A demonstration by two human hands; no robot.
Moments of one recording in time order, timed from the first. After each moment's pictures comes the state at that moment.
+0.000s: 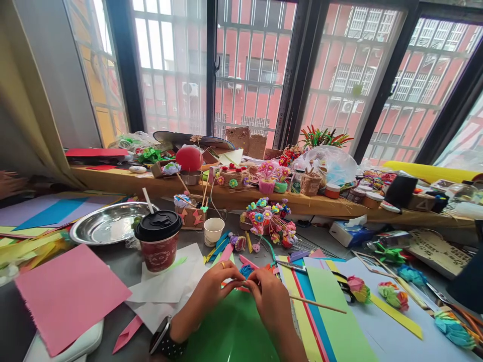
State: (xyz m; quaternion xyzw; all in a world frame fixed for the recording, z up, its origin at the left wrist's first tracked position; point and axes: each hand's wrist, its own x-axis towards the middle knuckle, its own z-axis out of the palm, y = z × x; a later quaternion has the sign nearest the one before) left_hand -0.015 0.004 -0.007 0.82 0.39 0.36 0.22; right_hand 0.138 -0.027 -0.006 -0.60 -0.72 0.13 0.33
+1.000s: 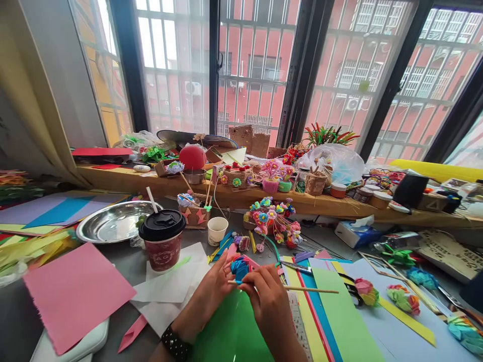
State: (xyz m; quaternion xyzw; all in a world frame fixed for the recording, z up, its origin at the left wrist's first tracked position) left_hand -0.007 0.005 -0.006 0.27 0.30 0.50 0.76; right_hand 0.128 -0.031 -0.006 -0.41 -0.78 -0.06 0.47
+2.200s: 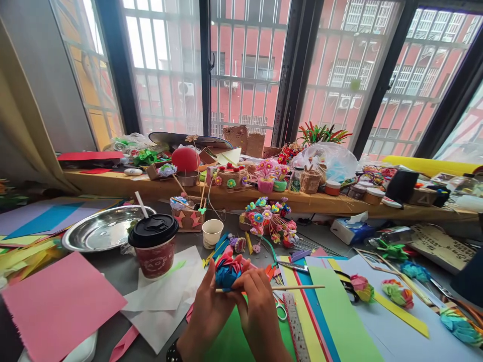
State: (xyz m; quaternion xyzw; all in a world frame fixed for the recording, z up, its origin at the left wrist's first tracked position) left_hand 0.009 -0.014 0.006 0.10 0.15 0.52 0.83; right_hand 0.116 -0.034 -0.010 -0.44 -0.77 -0.03 0.47
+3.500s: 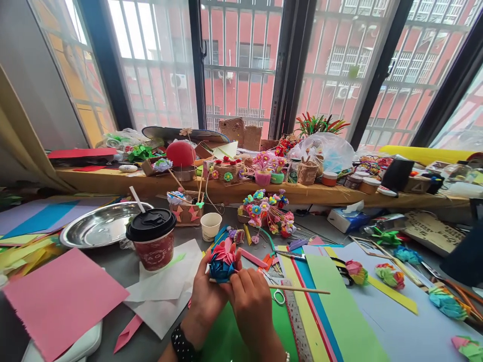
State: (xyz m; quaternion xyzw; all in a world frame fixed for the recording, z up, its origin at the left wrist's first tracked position) left_hand 0.007 -0.010 0.012 0.01 0.16 0.56 0.82; right_hand 0.098 -0.039 -0.013 -0.46 -0.73 -0.26 0.43
